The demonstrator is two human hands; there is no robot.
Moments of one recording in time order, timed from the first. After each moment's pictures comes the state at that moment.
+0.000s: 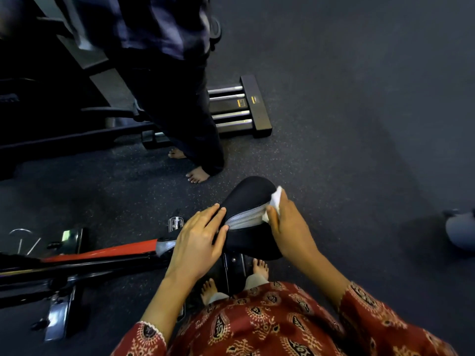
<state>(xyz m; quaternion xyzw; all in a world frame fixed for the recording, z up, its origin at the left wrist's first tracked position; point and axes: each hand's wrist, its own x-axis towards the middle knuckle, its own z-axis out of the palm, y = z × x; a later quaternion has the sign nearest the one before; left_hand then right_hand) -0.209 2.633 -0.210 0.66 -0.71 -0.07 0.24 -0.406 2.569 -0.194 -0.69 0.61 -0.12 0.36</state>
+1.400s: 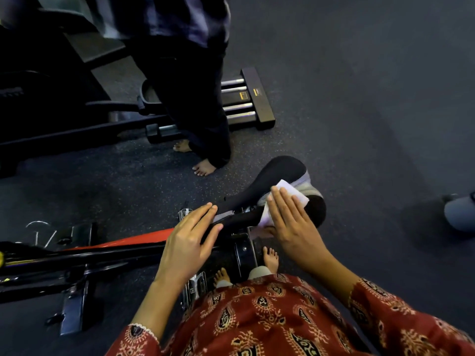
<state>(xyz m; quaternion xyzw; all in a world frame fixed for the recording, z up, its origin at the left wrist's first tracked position) -0.128 2.692 -0.212 0.63 -0.71 -0.08 0.30 -0.374 2.631 -0.234 -0.91 0.41 -0.07 -0.06</state>
